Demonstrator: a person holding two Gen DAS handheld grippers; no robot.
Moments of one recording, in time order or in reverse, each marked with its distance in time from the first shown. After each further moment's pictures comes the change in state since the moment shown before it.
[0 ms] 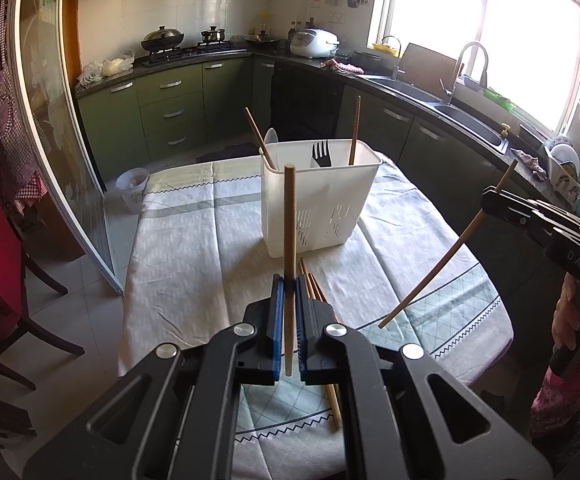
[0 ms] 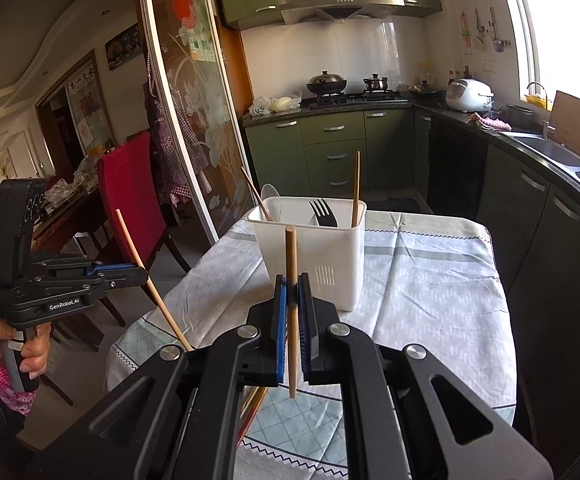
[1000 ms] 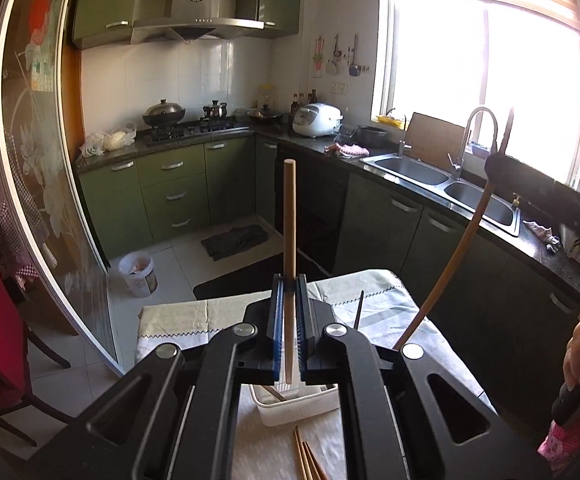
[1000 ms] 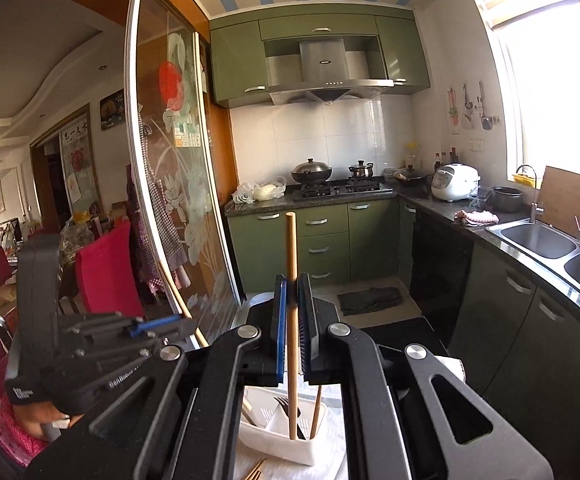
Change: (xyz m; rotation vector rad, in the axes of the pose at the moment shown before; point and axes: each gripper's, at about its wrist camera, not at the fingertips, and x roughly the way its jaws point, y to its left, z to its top) left arm 0.032 -0.027 0.170 0.012 -0.227 0.047; right arm 0.006 -0.026 0.192 -0.016 -0.266 -0.070
